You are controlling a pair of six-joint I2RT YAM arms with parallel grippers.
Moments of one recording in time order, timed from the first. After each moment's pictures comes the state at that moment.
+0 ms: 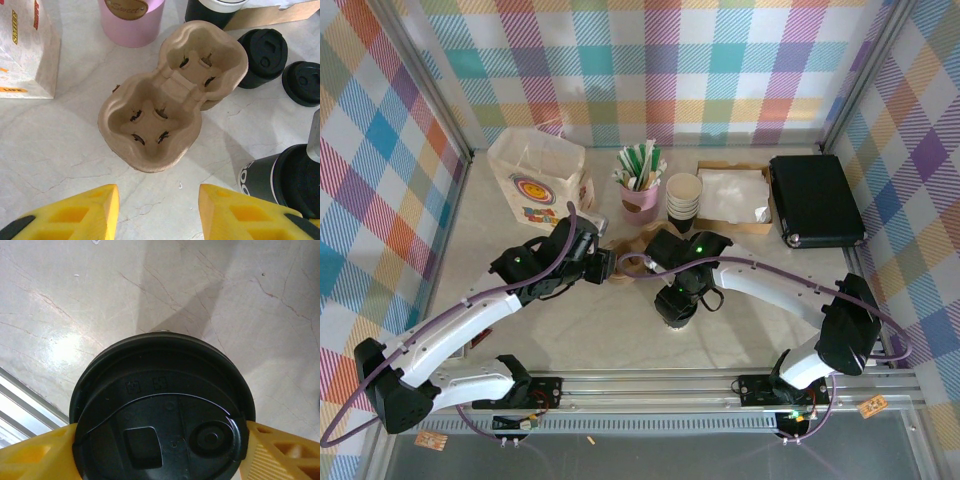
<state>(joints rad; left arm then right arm) -0.78 1.12 1.08 -0.79 -0.19 -0.40 0.96 1.51 1.24 -1.13 0.02 0.17</state>
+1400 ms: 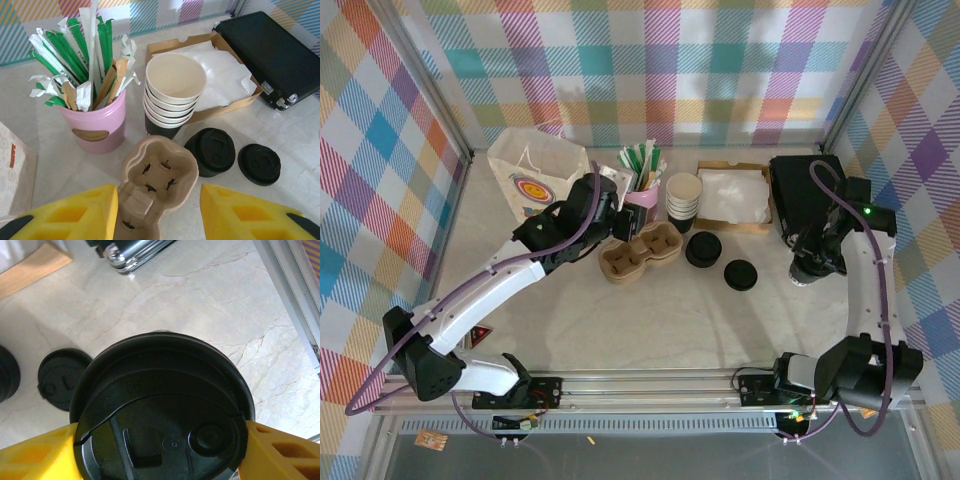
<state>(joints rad) -0.77 1.35 1.36 -0.57 -0.17 -0.26 -0.25 1.26 1.24 -1.25 0.04 0.26</state>
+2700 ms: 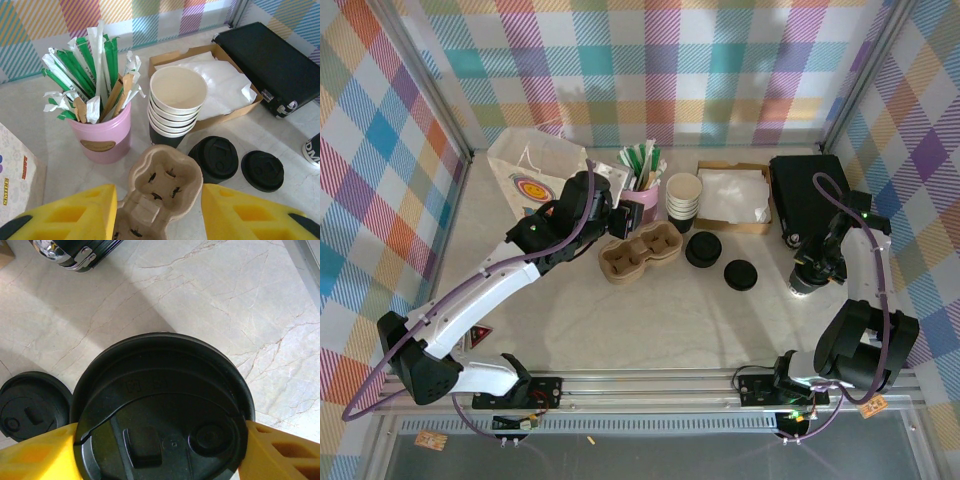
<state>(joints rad) -0.75 1.32 1.36 -0.55 -0.17 -0.22 -0.34 1.36 1.11 -1.09 0.00 0.25</state>
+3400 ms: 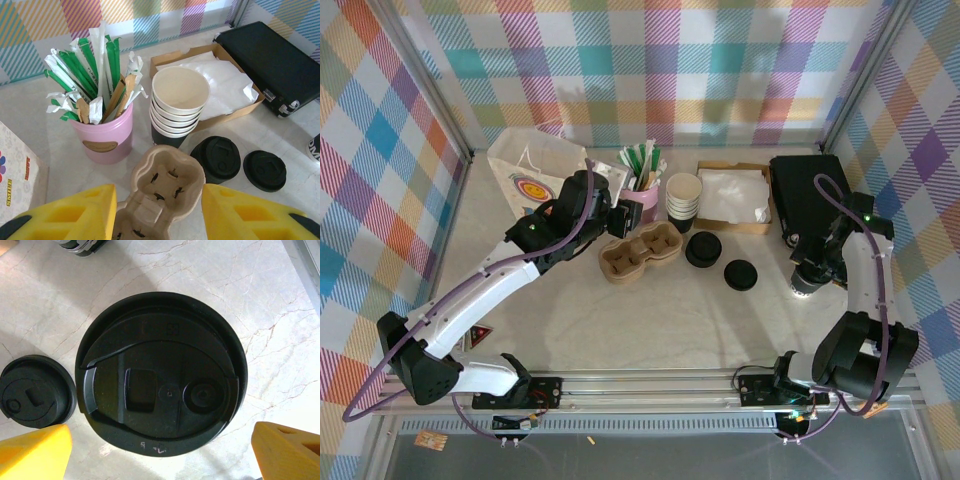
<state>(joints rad) -0.74 1.32 1.36 -0.55 -0.17 -0.21 -0.34 1.30 1.11 -1.15 0.00 0.23</state>
